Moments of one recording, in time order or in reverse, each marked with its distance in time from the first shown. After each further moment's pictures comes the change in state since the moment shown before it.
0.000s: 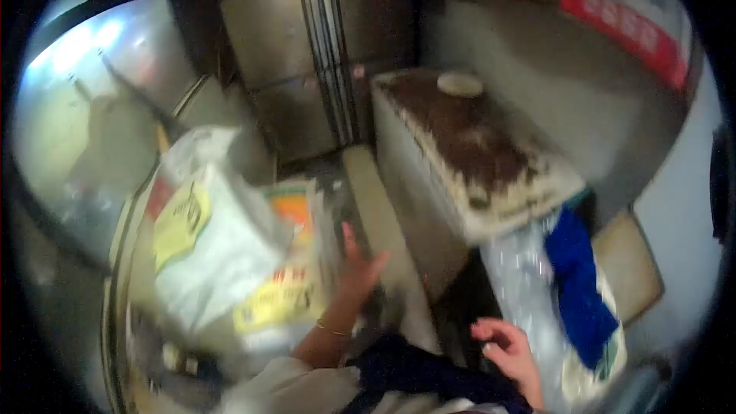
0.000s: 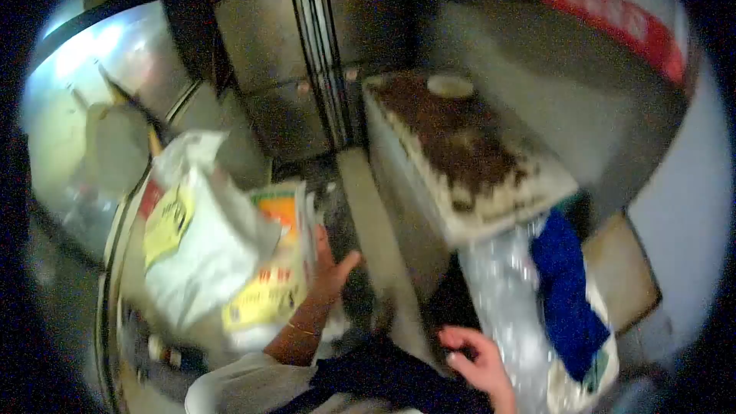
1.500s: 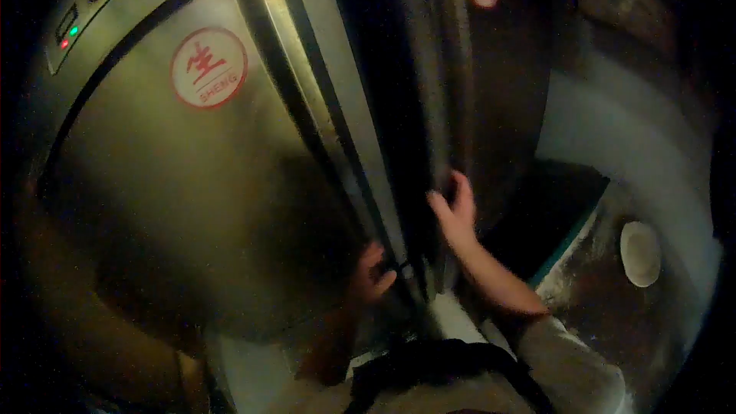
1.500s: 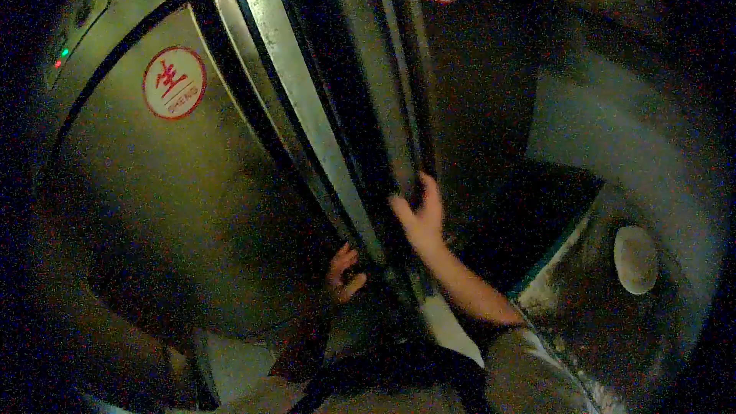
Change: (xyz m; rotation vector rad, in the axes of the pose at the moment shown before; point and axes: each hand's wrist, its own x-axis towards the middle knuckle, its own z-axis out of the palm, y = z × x) left_hand 1.185 -0.331 -0.177 0.058 -0.470 0.281; right_hand 1.430 -0.111 0.211 -0.065 0.620 -0.617
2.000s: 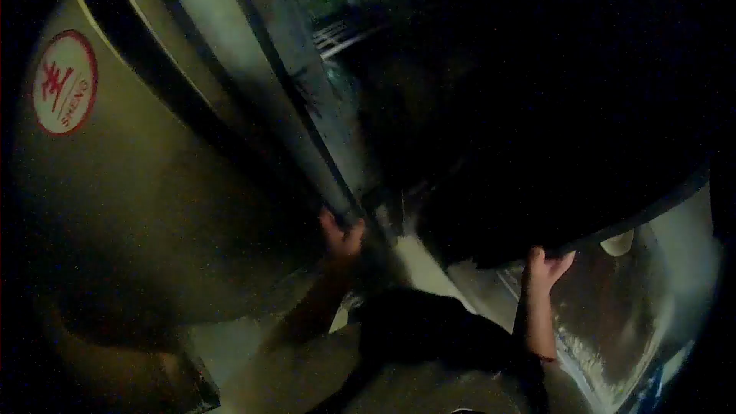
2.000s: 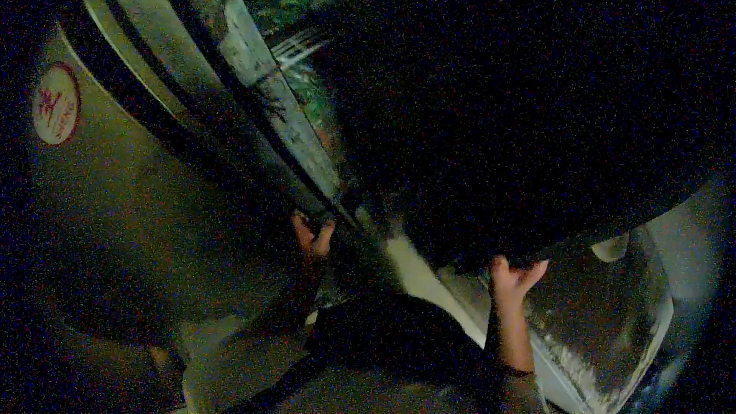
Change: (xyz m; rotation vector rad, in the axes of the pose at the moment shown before) left_hand -0.001 -0.092 0.104 -0.397 0.405 -0.251; right_hand -0.148 0.059 -0.275 -0.647 0.418 -0.482
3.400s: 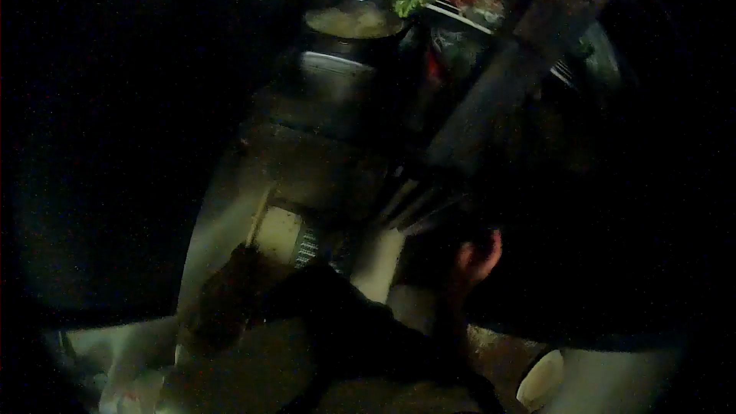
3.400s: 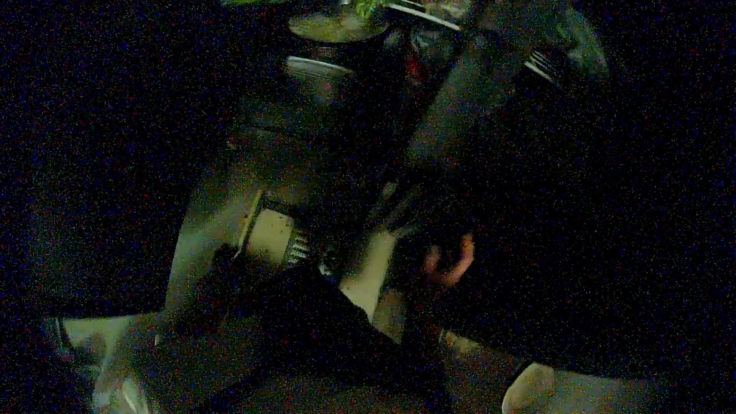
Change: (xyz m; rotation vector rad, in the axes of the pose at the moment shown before) left_hand -0.396 -0.035 -0.280 0.318 0.601 -0.586; right_hand -0.017 -0.042 0.159 0.454 -0.575 -0.074
